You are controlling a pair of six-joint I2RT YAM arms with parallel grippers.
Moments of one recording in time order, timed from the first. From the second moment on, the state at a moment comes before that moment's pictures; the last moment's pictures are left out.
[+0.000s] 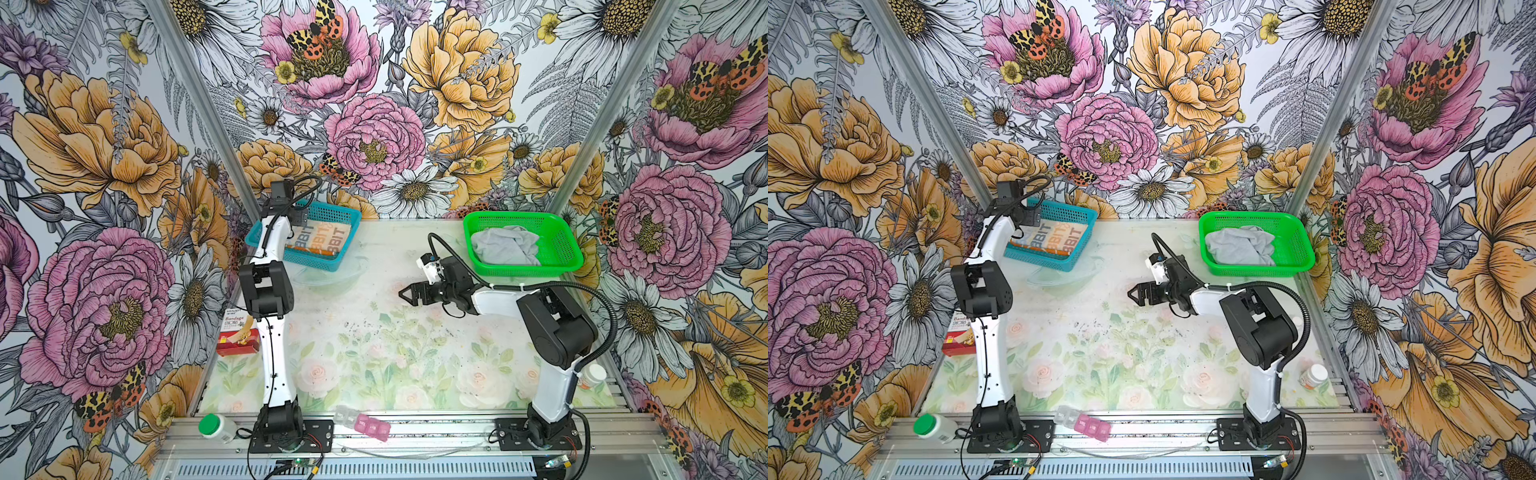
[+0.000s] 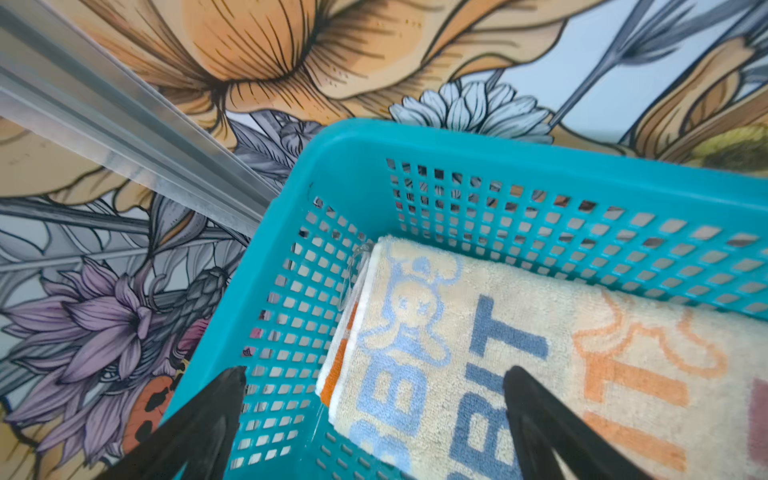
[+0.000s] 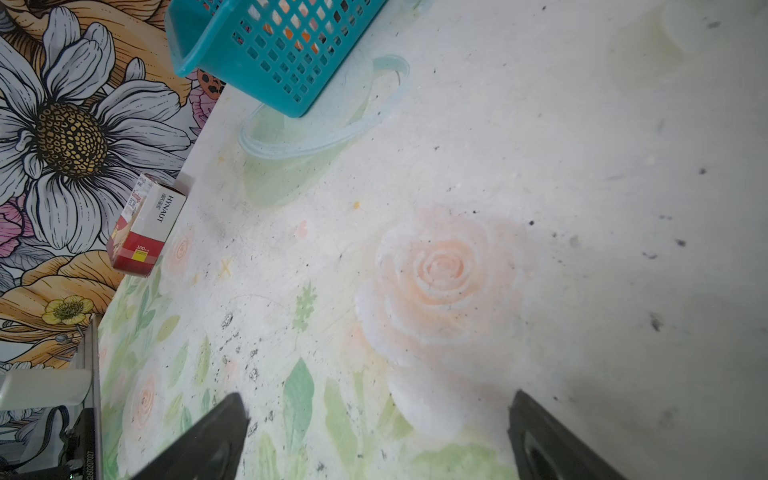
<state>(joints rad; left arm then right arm) 0.12 2.48 2.35 -0.57 -0.22 0.20 0.49 1.90 1.02 0.18 -0.53 0.33</state>
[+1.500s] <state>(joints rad) -0.45 1.24 0.91 -0.03 0.51 0.30 0.27 1.37 1.07 -0.14 -0.08 0.37</state>
